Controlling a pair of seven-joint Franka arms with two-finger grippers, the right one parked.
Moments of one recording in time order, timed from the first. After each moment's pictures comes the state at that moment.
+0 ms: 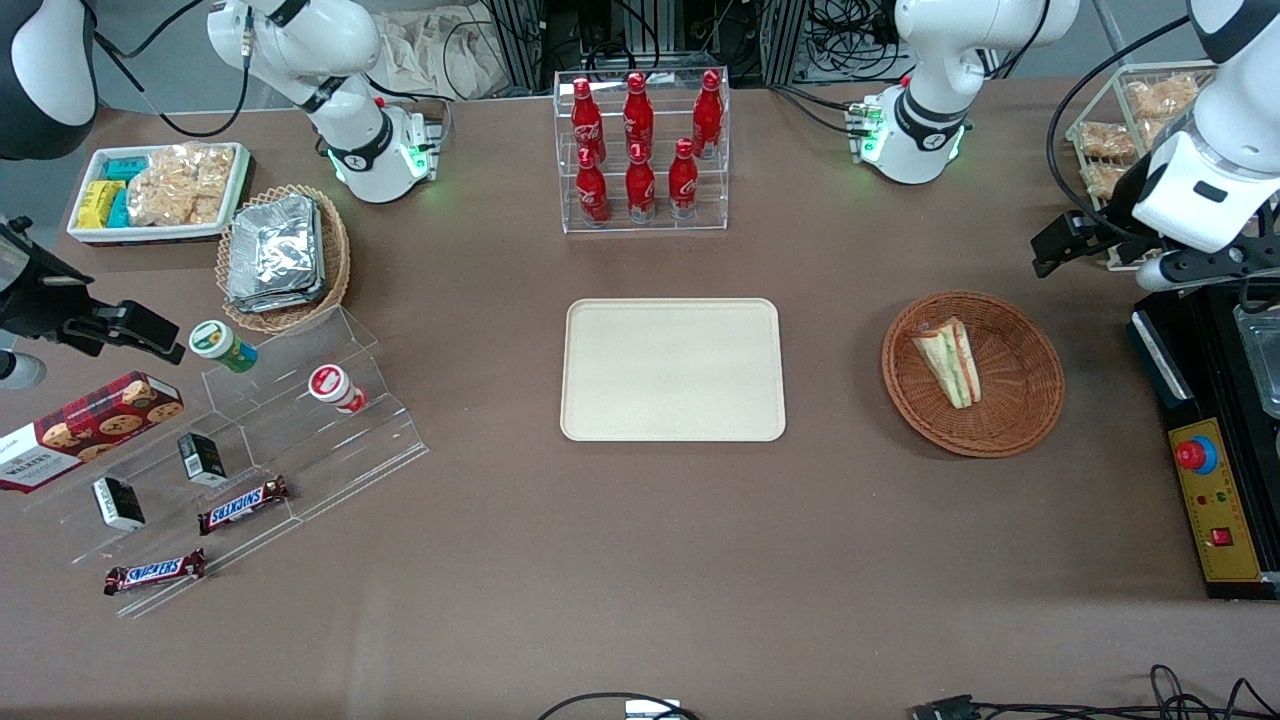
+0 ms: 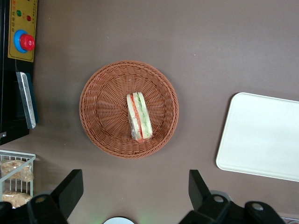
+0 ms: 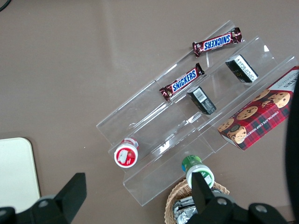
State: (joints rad) arm -0.11 -0.14 0.01 -1.77 0.02 1.59 -0.24
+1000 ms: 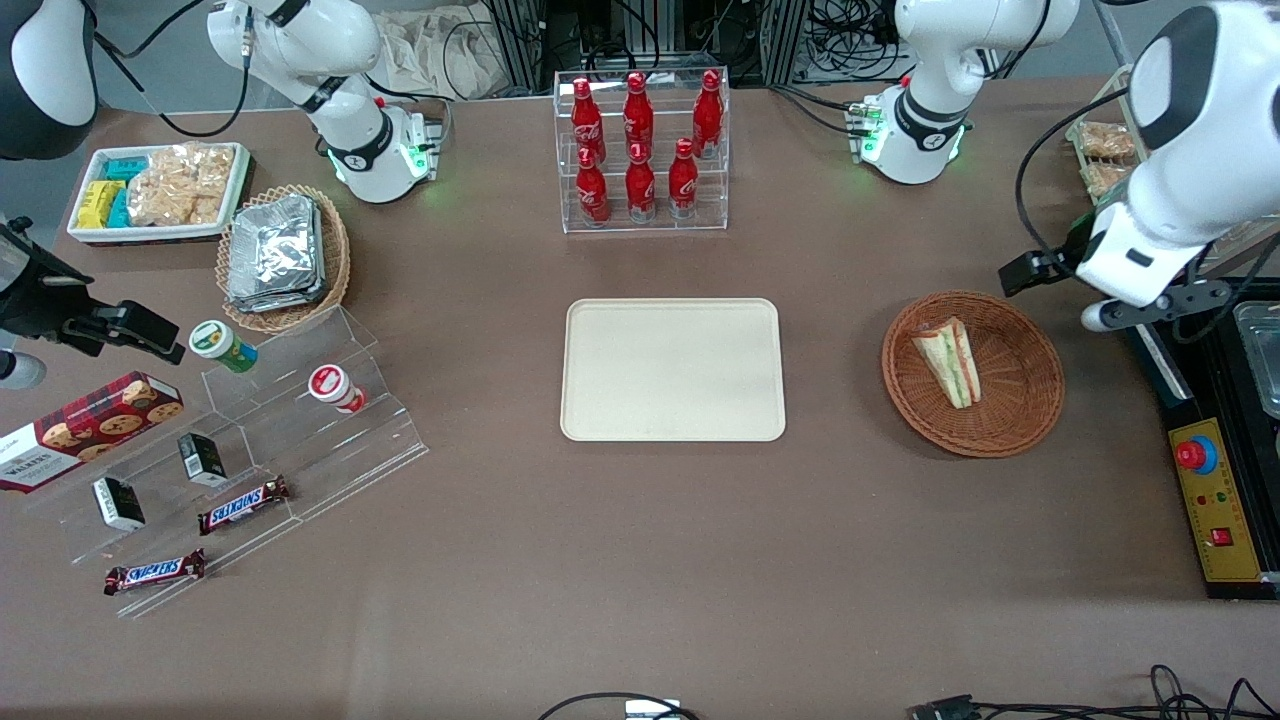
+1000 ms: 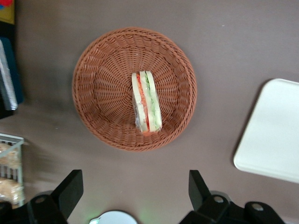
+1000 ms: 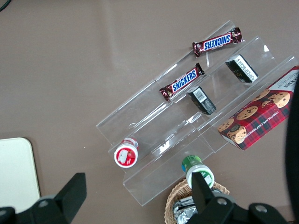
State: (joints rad) arm -0.11 -0.13 0.02 -2.04 0.02 1.75 -0.31
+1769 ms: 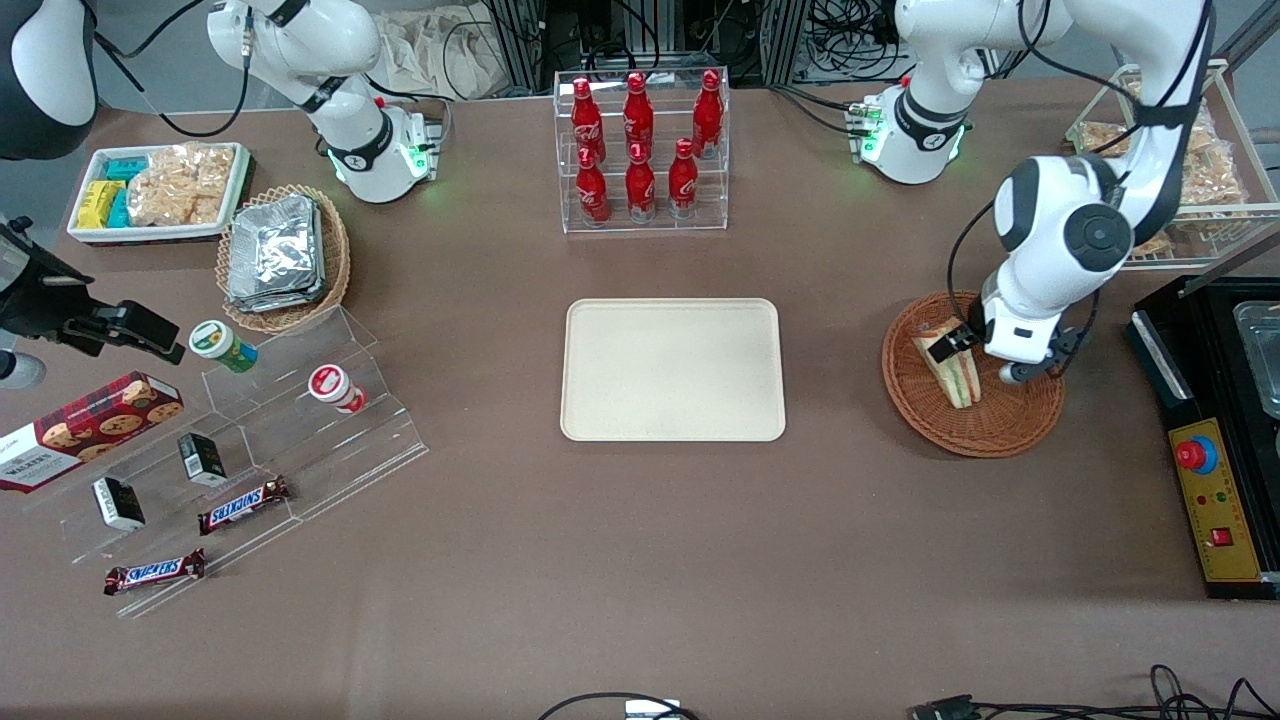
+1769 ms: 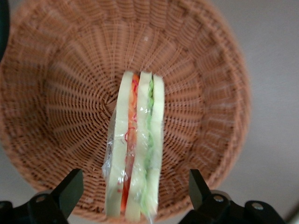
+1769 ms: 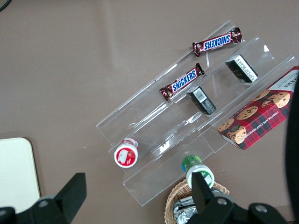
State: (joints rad) arm -0.11 0.05 0.02 -2.49 0.02 2.46 -0.60
